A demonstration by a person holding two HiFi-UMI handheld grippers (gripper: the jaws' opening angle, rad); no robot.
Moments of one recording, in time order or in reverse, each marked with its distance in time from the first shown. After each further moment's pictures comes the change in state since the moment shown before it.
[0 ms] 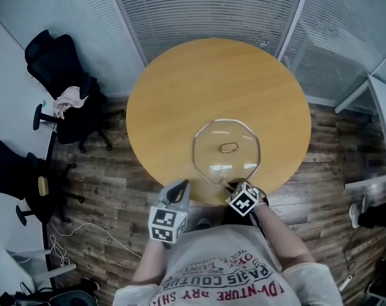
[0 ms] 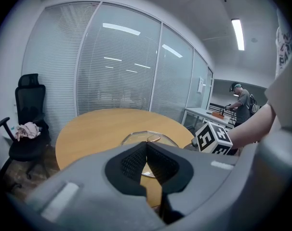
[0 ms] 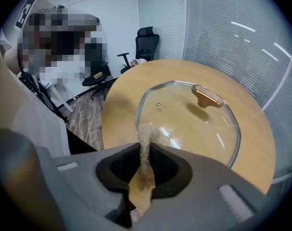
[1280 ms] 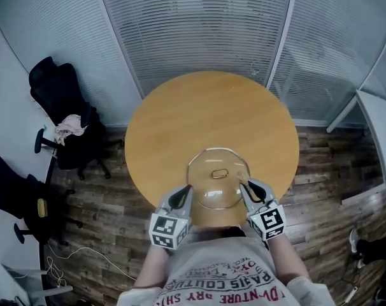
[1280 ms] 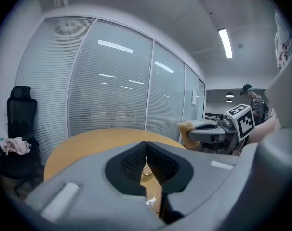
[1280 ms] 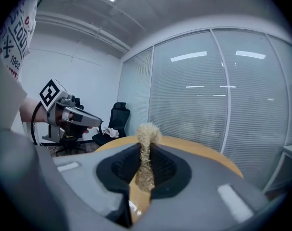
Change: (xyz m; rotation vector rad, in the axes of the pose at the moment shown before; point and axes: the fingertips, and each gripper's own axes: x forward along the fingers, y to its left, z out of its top) left arm 0.017 -0.025 0.086 0.063 -0.208 -0.048; right arm -0.225 -0.079 0.084 0.134 -0.855 -0.384
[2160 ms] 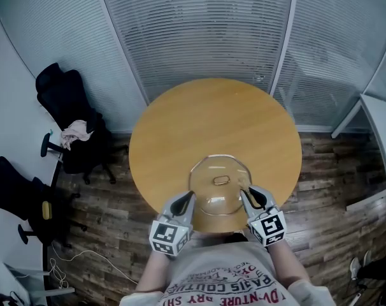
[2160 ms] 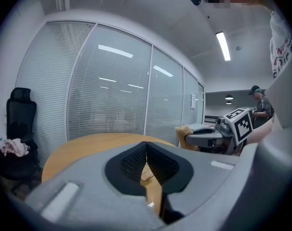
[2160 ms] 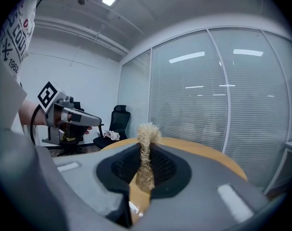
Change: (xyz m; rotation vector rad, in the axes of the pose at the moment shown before) left arm -0.003 -0.014 0.014 0.007 -0.055 -0.002; right arm -0.006 -0.005 0.004 0.025 -0.028 0.007
